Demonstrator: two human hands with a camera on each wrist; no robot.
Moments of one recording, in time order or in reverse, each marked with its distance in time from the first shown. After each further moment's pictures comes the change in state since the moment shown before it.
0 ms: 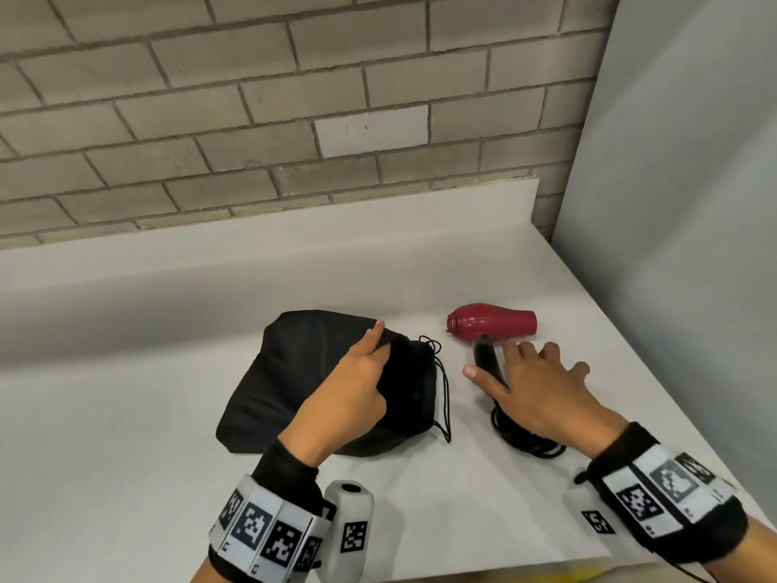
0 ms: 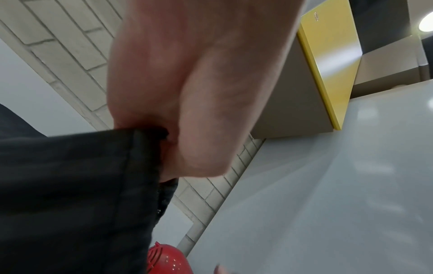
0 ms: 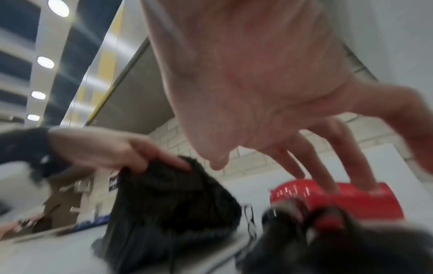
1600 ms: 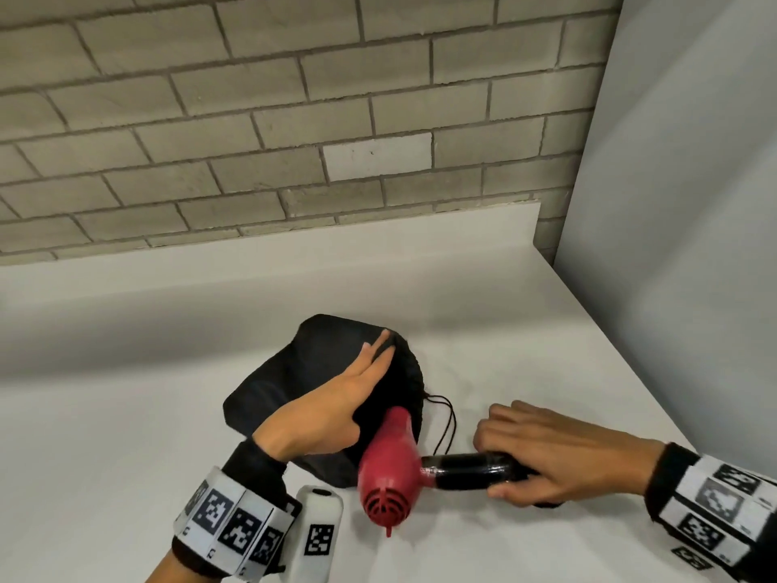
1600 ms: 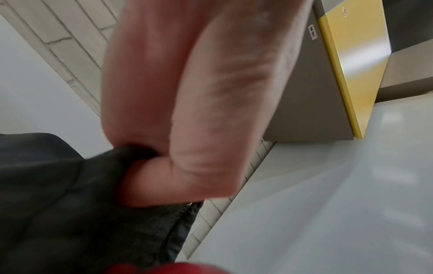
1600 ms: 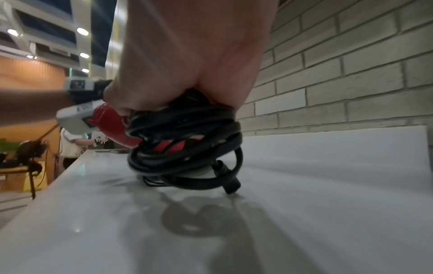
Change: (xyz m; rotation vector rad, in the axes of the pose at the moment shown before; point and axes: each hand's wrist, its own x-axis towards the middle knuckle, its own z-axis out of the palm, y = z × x) left_hand 0.001 -0.015 -0.026 0.029 -0.299 0.092; right_hand -0.010 0.030 -0.004 -0.193 -0.066 -0.933
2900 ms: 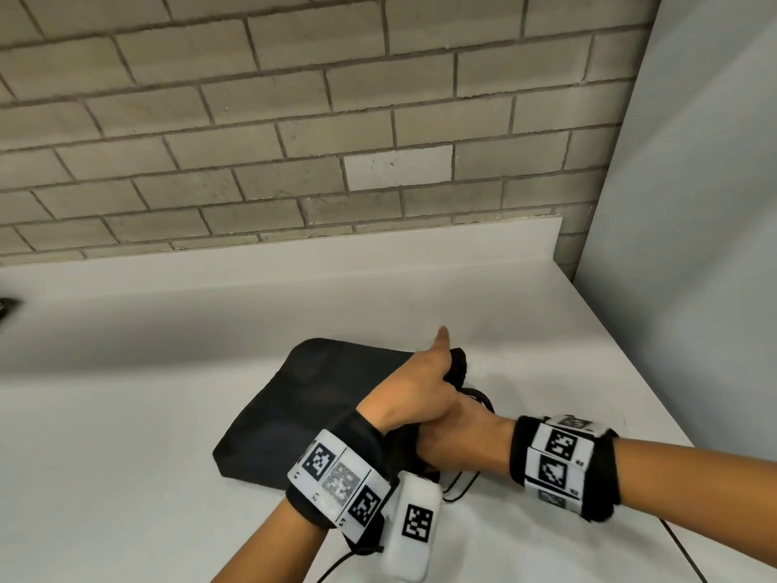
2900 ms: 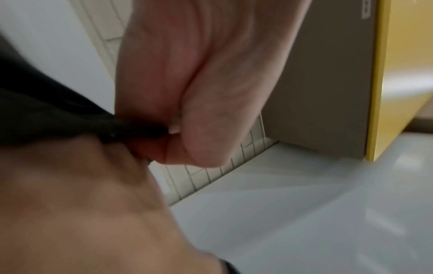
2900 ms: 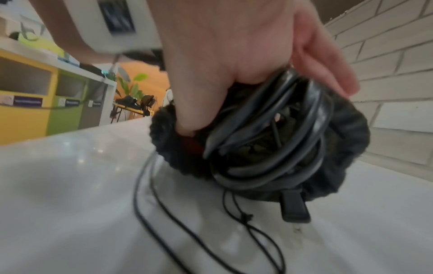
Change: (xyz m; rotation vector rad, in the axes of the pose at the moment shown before) left_hand 0.054 0.069 -0.009 -0.267 0.082 -0.168; right_hand 0.112 -0.026 -0.010 -0.398 0.102 0.063
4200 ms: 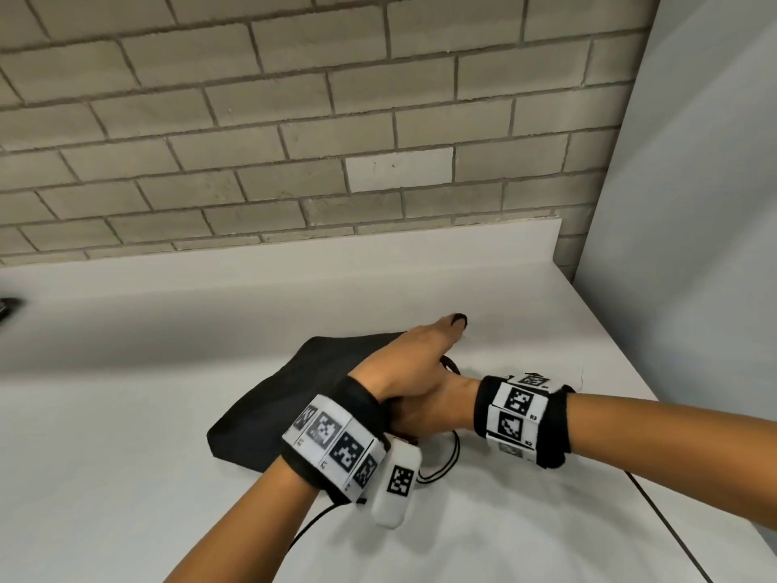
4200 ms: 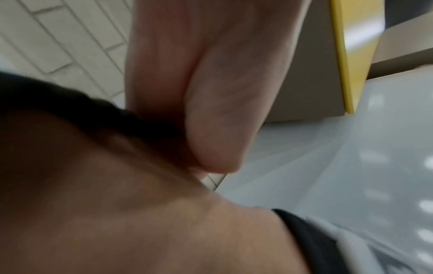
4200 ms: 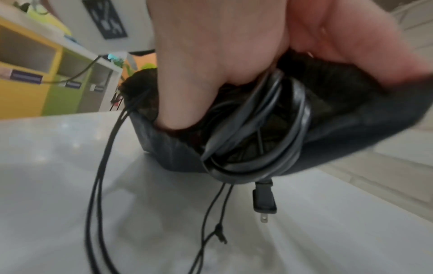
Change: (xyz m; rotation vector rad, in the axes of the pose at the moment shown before) left_hand 0.010 -0.003 -0.024 0.313 0.008 0.200; right_hand 0.019 0.002 -0.053 0.323 -0.451 0.023
